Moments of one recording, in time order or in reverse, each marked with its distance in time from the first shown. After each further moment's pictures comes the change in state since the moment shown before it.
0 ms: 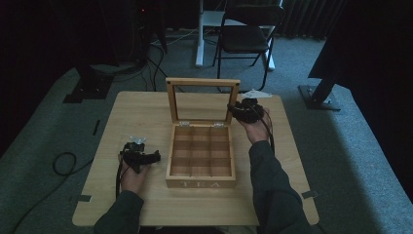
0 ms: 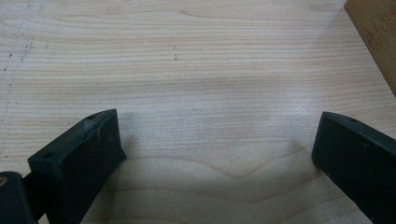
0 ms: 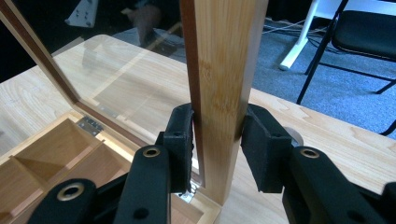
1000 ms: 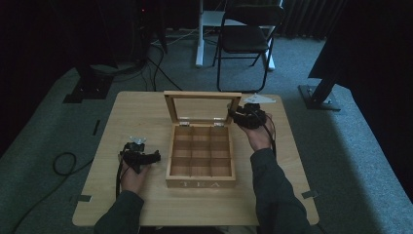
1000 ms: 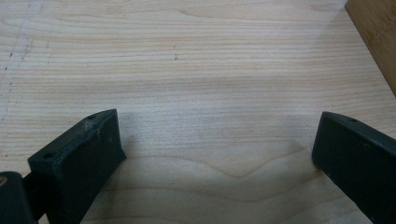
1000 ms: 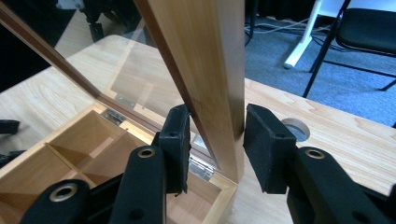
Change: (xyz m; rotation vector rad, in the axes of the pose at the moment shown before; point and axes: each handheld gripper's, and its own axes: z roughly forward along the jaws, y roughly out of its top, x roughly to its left) left arm 0.000 0.000 0.000 0.000 0.002 -0.004; right arm 0.014 -0.005 -0.025 -0.005 0.017 0.016
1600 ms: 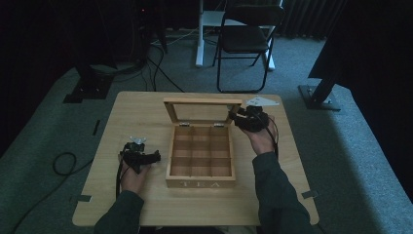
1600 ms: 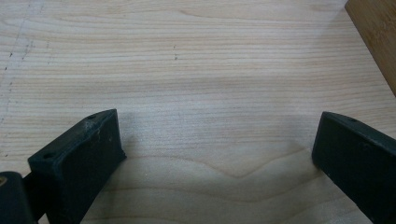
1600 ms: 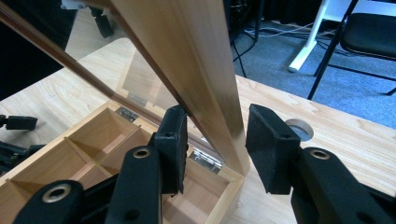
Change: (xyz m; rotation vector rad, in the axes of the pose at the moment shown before) left arm 0.000 0.000 0.000 0.000 0.000 -0.001; right arm 0.007 -0.001 -0.016 -0.009 0.017 -0.009
